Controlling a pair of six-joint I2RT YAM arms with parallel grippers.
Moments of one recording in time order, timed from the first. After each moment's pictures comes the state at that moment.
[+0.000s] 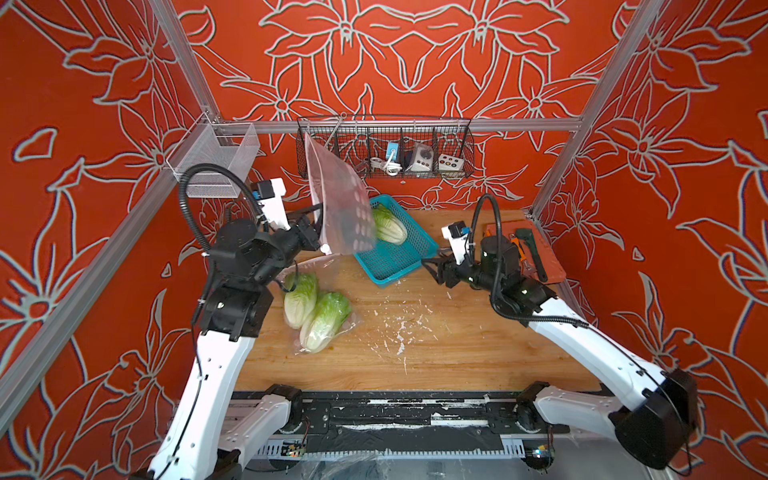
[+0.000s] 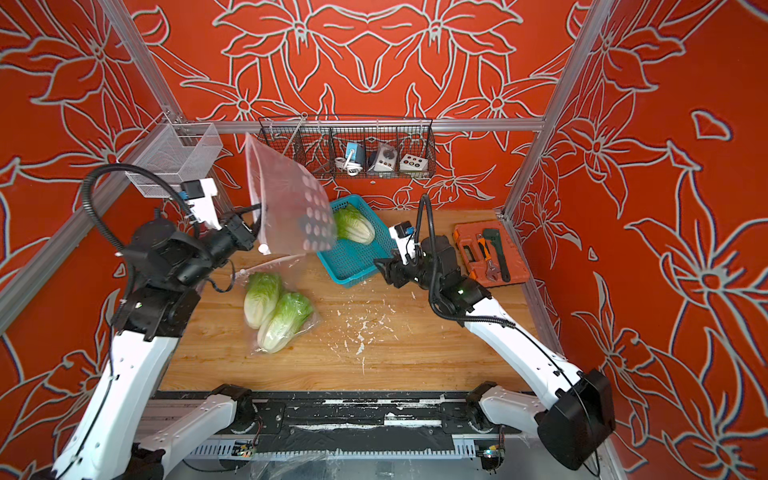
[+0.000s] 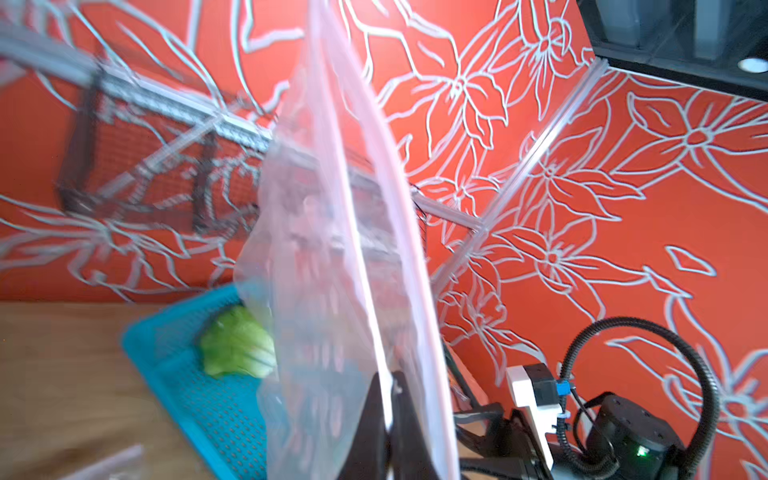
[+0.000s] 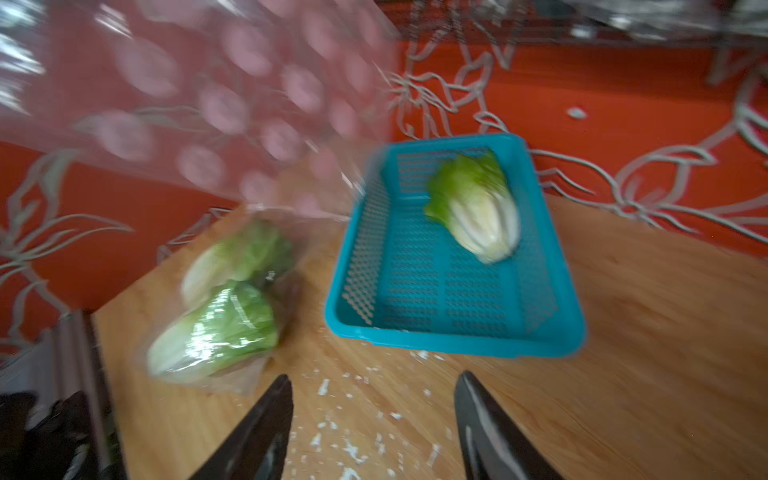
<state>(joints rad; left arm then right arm) -0.13 0.95 1.36 -0.35 0.25 -0.49 0.57 1.23 1.06 -0.22 -0.18 0.13</state>
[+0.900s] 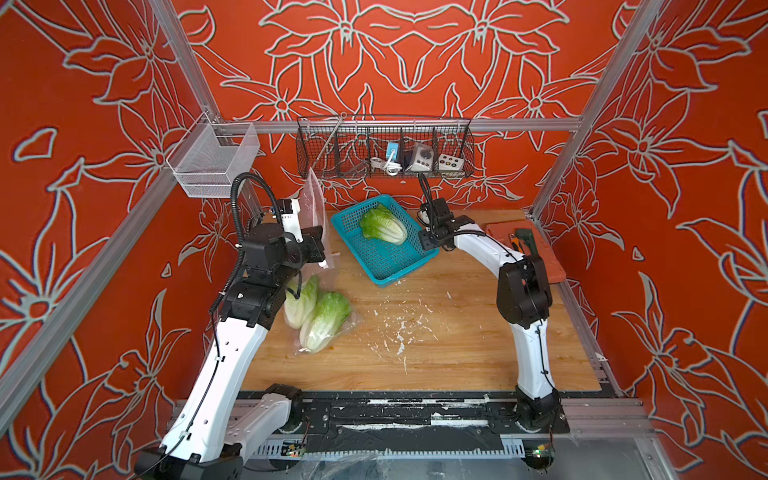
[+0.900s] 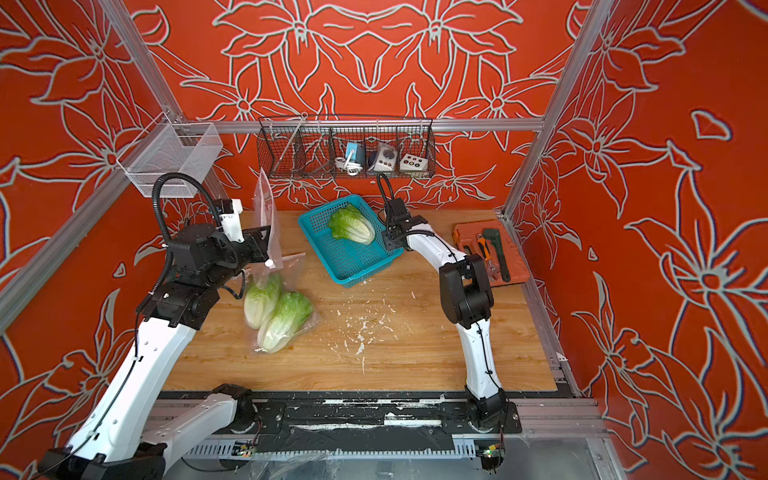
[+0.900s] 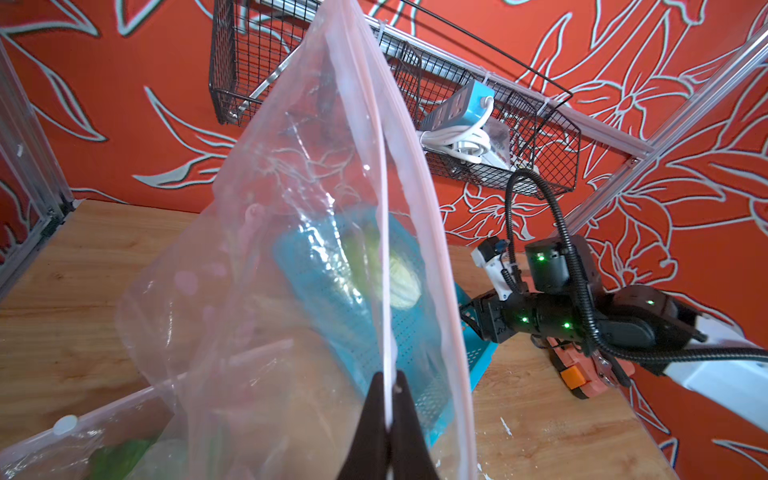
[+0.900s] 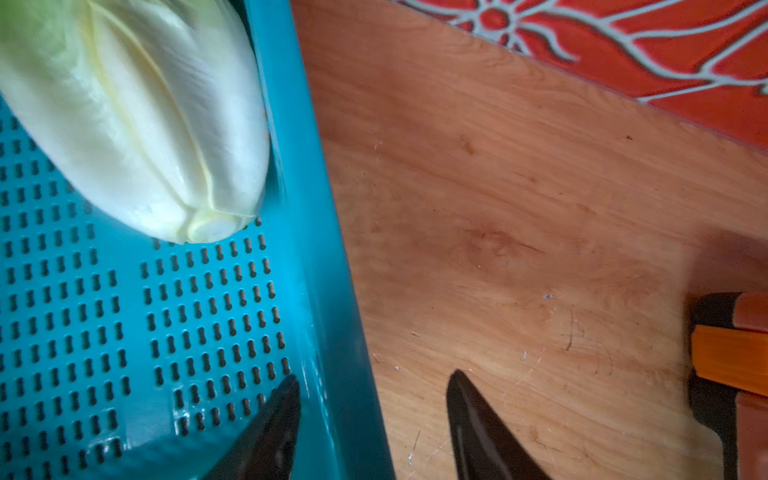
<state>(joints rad) -0.13 0.99 1.17 -0.43 0.14 -0.34 0.44 2.20 1.88 -0.65 0.13 0.03</state>
